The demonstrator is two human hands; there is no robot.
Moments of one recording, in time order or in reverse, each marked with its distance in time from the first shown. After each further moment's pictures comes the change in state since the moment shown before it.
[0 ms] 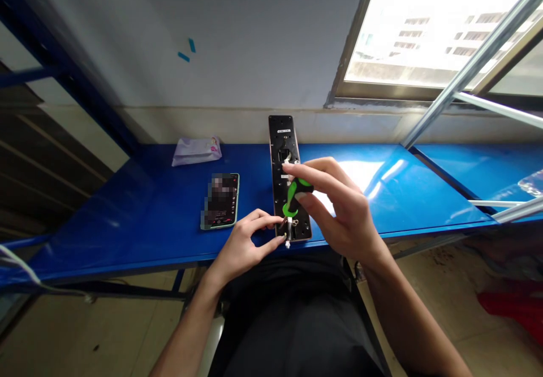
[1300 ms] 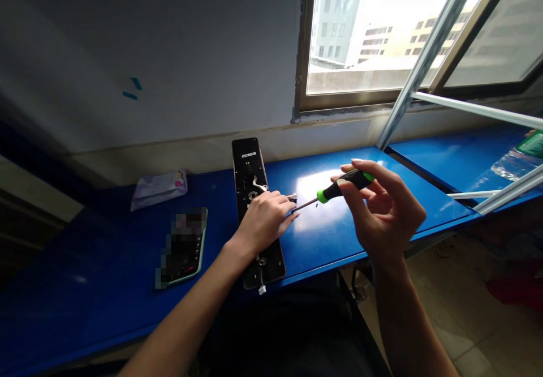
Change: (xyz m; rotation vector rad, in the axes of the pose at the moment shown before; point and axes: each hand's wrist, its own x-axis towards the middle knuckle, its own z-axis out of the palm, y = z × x) left_hand 0.145 0.045 0.038 0.726 -0.163 0.462; right_hand -0.026 0.054 -0.068 -0.157 0.667 0.076
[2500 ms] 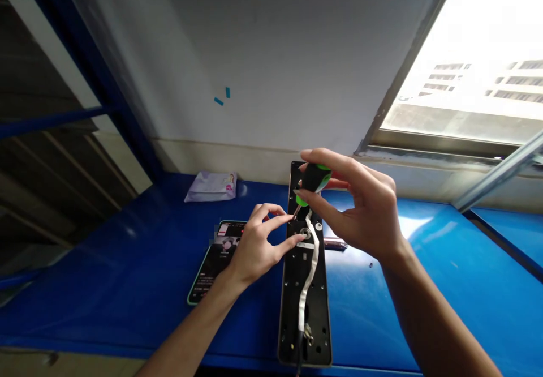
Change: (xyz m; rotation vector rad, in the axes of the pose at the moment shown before) left_hand -0.067 -0.069 -0.005 -0.285 0.523 -0.449; right_hand 0.067 0.010 0.143 0.104 -0.631 -0.347
